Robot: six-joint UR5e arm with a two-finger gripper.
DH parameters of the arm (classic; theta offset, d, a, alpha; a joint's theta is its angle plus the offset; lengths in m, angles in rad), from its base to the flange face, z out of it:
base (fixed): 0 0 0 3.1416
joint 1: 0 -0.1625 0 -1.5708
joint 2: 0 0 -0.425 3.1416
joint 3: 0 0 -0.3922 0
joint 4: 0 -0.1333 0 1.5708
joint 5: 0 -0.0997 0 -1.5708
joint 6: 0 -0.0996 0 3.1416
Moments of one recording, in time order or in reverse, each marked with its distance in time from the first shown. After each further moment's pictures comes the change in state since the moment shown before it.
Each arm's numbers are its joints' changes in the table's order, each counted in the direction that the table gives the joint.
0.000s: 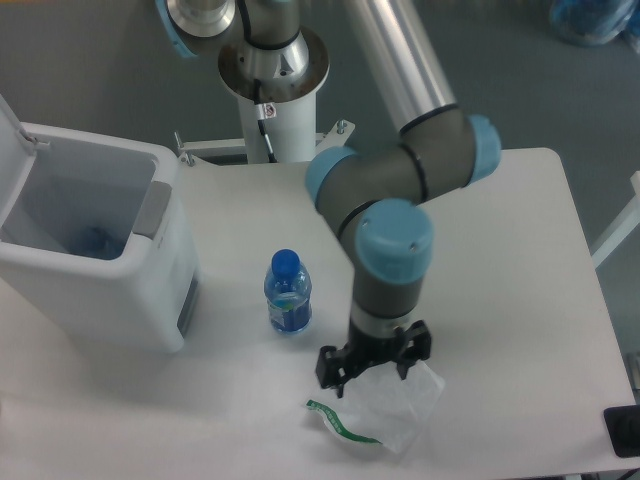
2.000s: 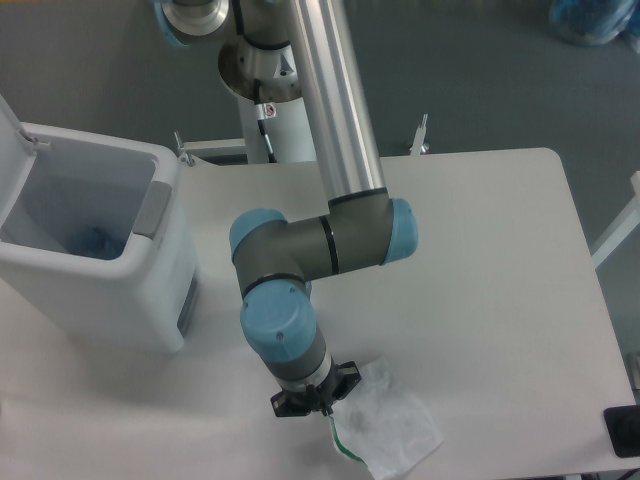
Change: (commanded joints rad) arm 0.092 -0.029 -0.081 -0.018 -0.215 0.135
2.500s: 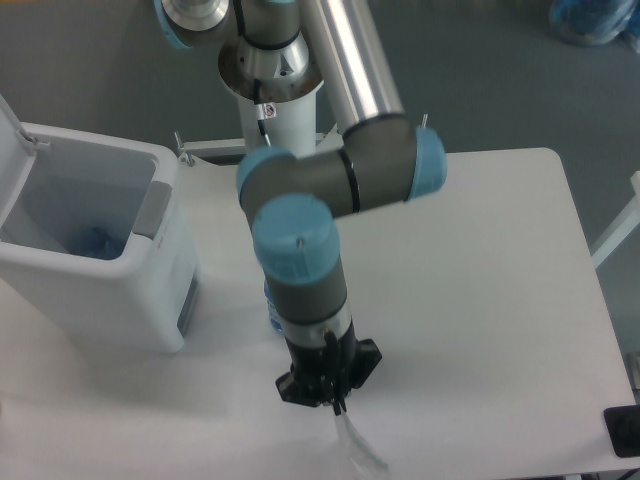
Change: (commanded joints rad) arm -0.023 0.204 -0.014 0.003 0.182 -0.014
